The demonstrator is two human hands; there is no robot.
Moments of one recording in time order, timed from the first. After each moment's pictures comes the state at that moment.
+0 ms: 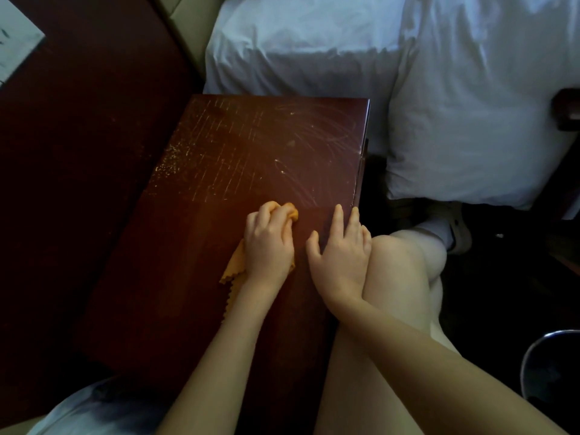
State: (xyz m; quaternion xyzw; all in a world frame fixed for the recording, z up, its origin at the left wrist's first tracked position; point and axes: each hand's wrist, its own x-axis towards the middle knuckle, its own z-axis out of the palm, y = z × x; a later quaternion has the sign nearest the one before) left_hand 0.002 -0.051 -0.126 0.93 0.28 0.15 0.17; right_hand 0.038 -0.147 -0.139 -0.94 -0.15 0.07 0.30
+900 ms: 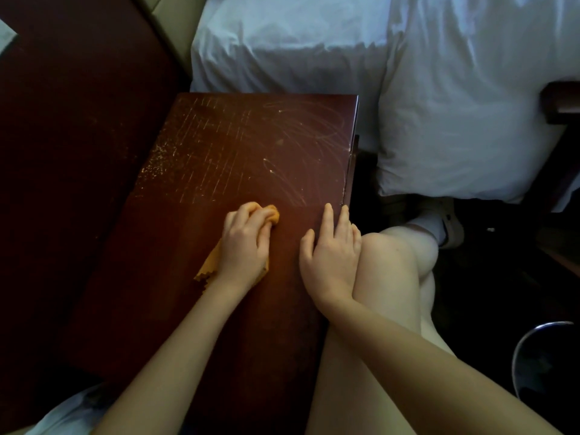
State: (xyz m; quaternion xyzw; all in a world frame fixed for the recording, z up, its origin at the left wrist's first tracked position) left_hand -0.008 -0.027 -0.124 0.95 0.23 0.12 0.17; right_hand 0.040 -0.147 -0.140 -0.93 -0.15 0.08 0.31
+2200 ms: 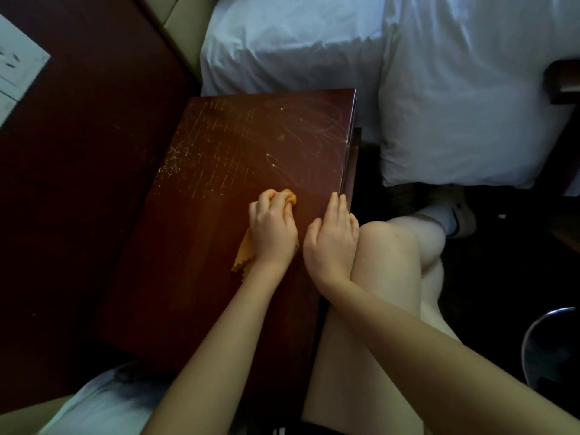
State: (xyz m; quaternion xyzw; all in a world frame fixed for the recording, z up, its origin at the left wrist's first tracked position) left_hand 0.020 -0.068 -0.129 0.92 0.32 0.15 0.16; right_hand 0.041 -0.149 -0.146 -0.91 -0.12 0.07 0.39
